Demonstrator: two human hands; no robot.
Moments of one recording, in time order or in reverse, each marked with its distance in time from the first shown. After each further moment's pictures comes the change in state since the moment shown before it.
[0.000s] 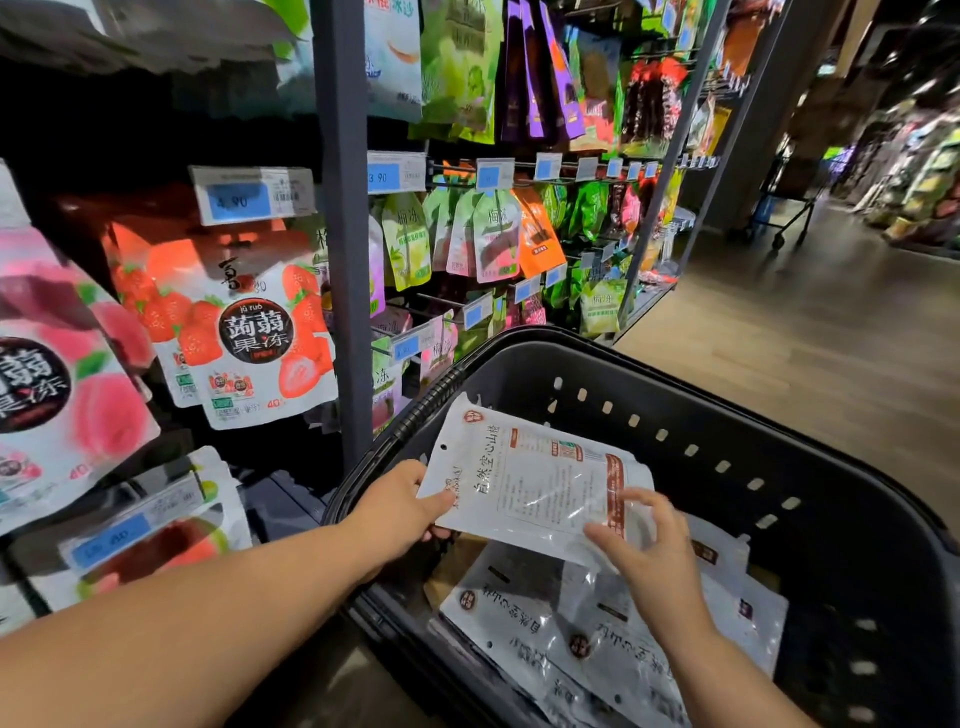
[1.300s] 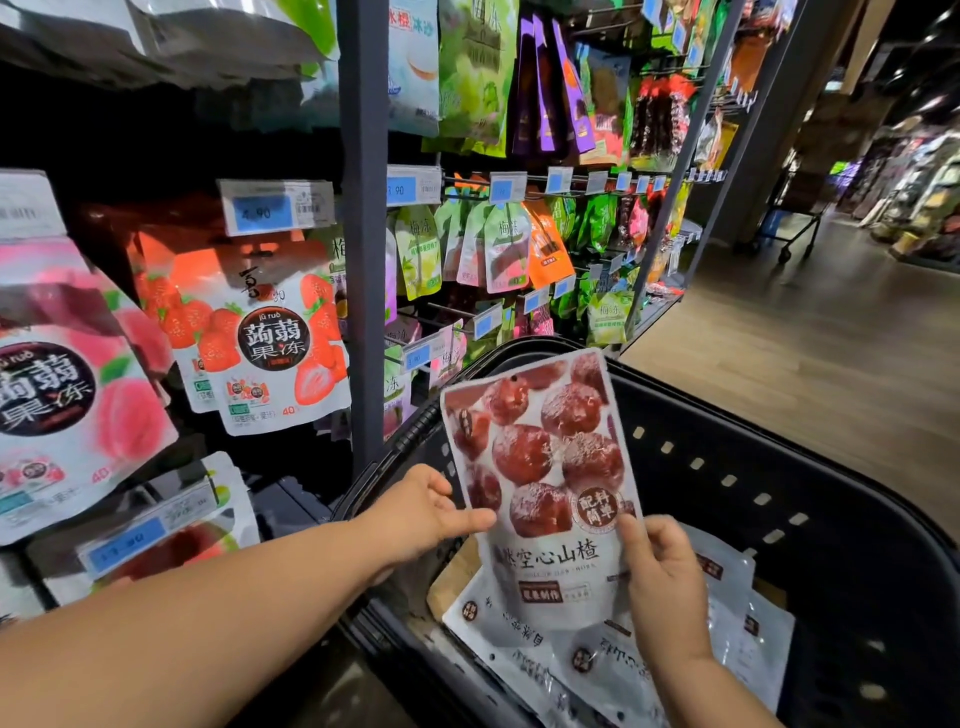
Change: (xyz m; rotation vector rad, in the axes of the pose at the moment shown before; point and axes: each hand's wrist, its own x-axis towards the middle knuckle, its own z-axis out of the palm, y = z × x) left_hand -0.007 0.008 -0.010 -0.088 -0.108 -0.076; right_hand -0.009 0.004 0.017 0.246 0.113 -0.030
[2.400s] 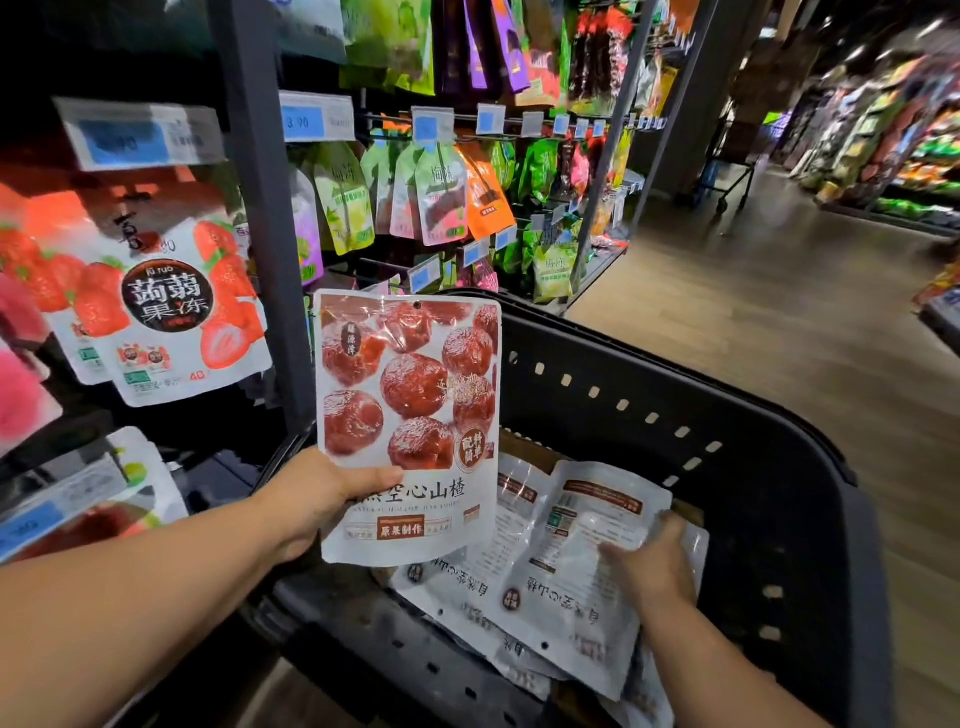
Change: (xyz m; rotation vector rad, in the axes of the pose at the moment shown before) left_hand -0.004 -0.017 0.004 -0.492 -0.036 0.052; right_hand 0.028 0.086 -0.073 -0.633 0.165 0.481
